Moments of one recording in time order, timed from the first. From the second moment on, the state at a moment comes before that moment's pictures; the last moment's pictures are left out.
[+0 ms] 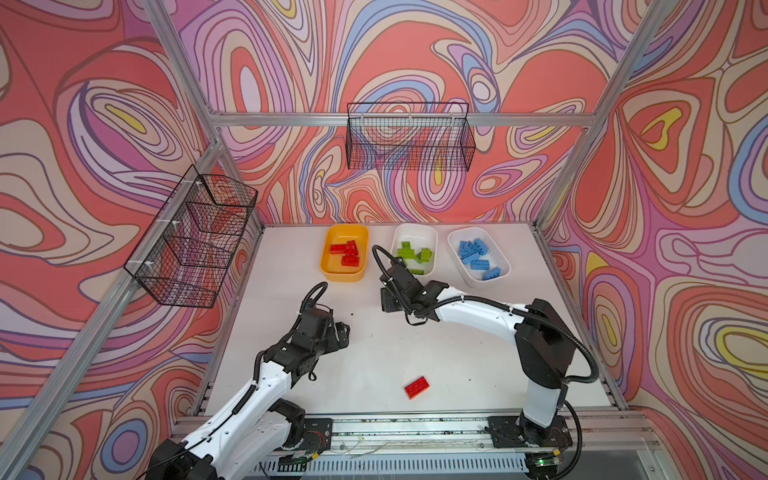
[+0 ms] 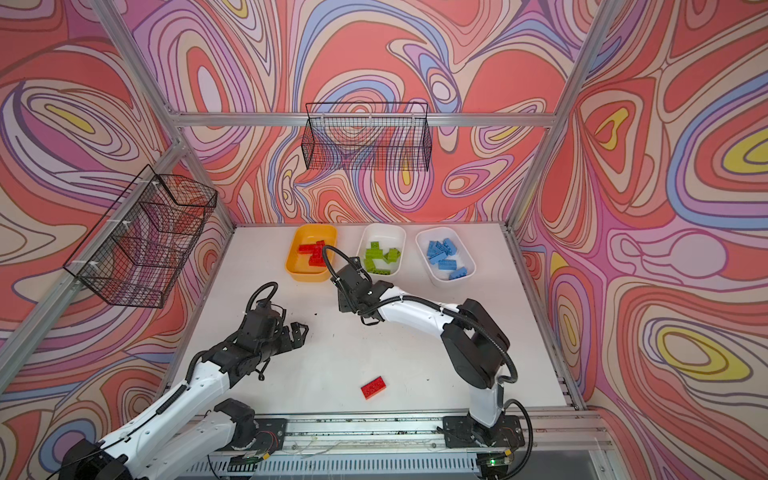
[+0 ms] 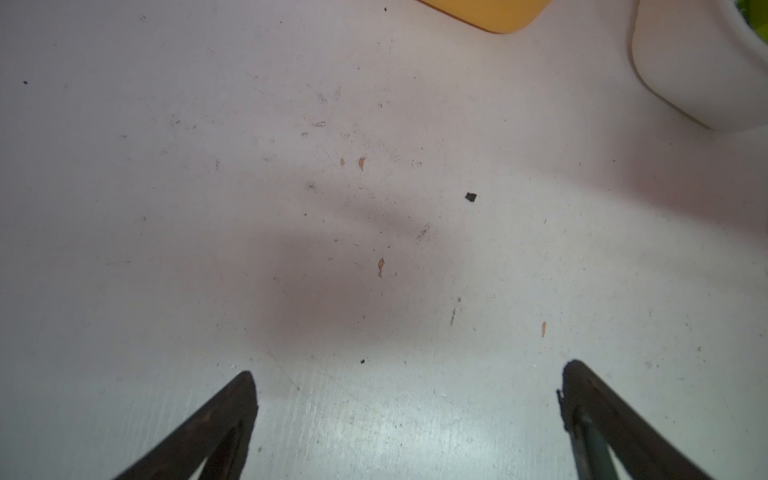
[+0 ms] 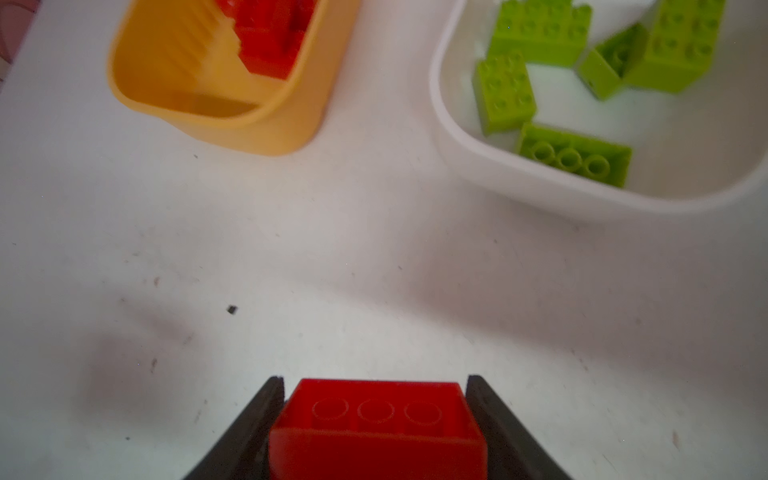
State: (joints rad) left arm -0.40 0.88 0.47 -0.51 -0.17 -0.63; right arm 0.87 1.92 1.48 -0.41 0.27 0.56
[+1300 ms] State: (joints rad) left arm -0.46 0.94 0.55 -0.54 -0.10 -0.66; right arm 0.74 2.33 2.06 -0.24 0.06 0.32
